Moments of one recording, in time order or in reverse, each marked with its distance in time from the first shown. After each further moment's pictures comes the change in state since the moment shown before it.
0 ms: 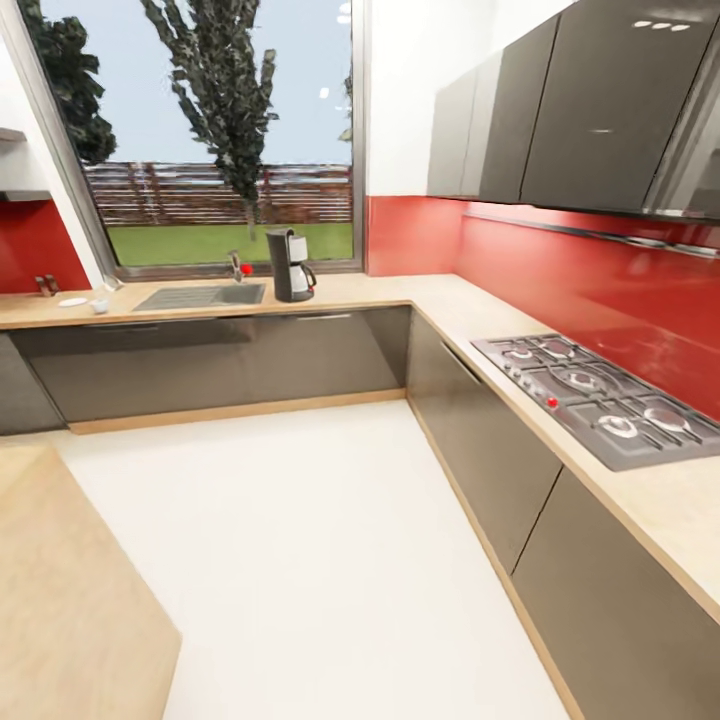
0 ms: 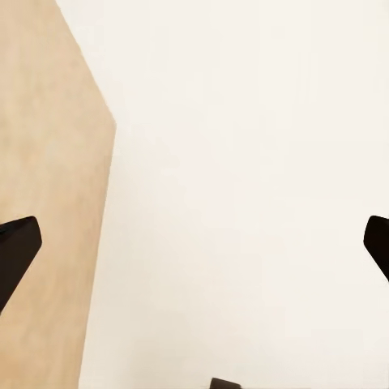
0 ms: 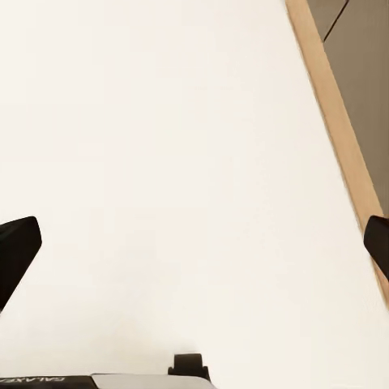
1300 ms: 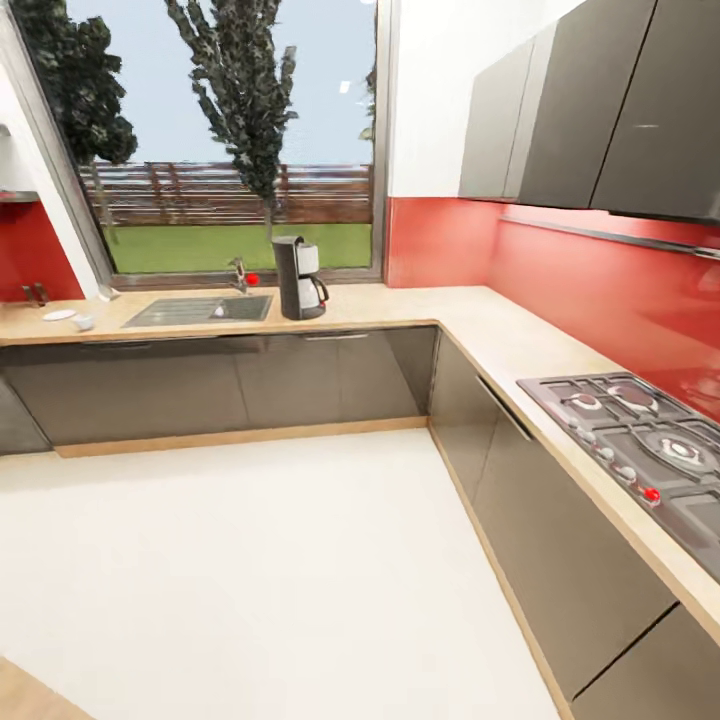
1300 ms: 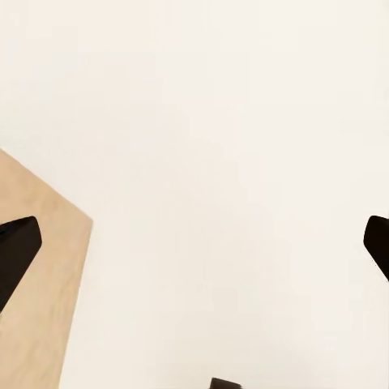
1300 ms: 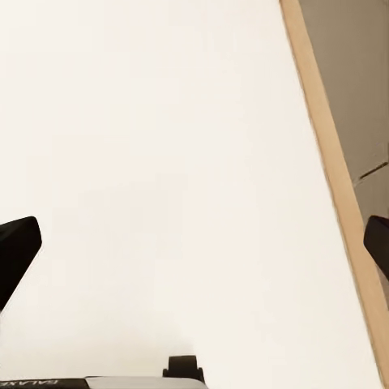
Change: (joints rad) left arm 0.000 0.000 0.000 0.000 0.000 0.000 0.000; right arm 0.000 -0.007 -0.005 -0.002 -0.001 0.000 -0.001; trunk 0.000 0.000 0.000
